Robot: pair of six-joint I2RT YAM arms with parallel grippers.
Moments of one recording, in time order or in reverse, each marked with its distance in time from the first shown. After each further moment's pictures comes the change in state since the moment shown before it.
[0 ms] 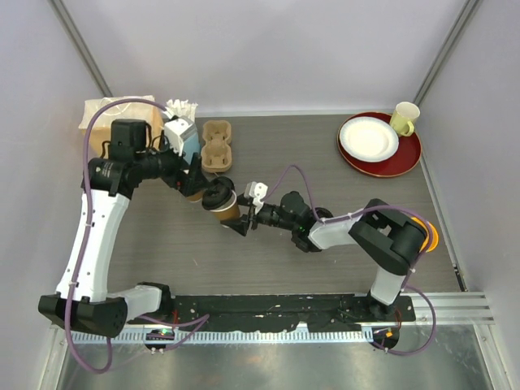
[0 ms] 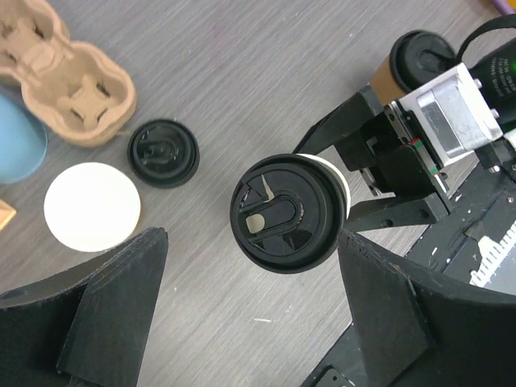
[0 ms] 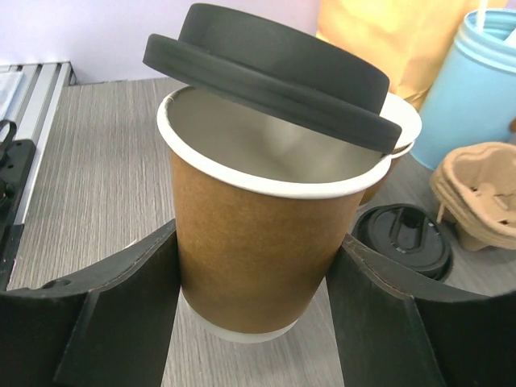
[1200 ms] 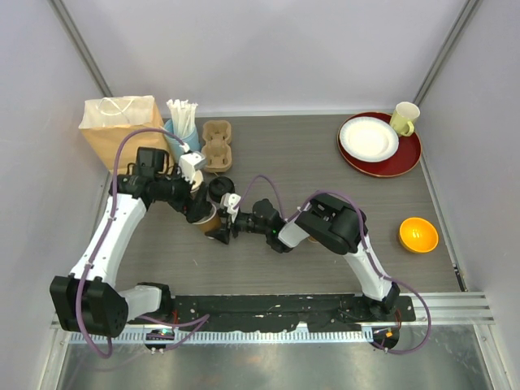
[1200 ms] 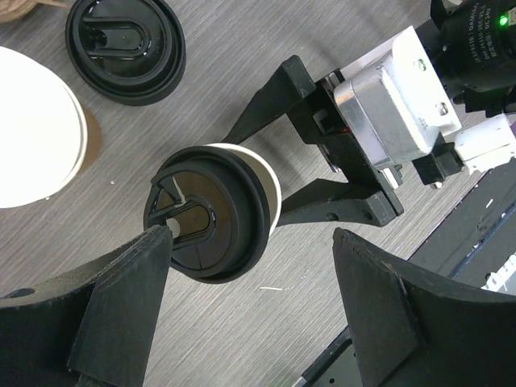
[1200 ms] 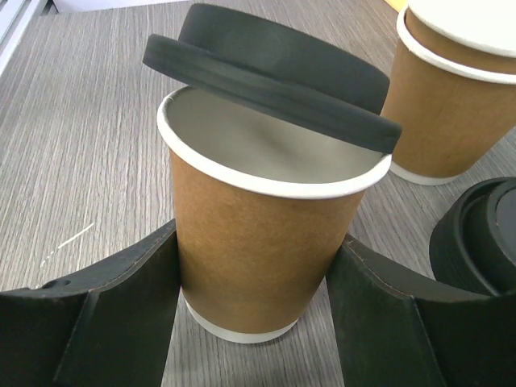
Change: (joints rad) left arm 0.030 -0.008 -0.422 0.142 -0.060 0.090; right arm 0.062 0.473 0.253 0.114 -0.023 0.013
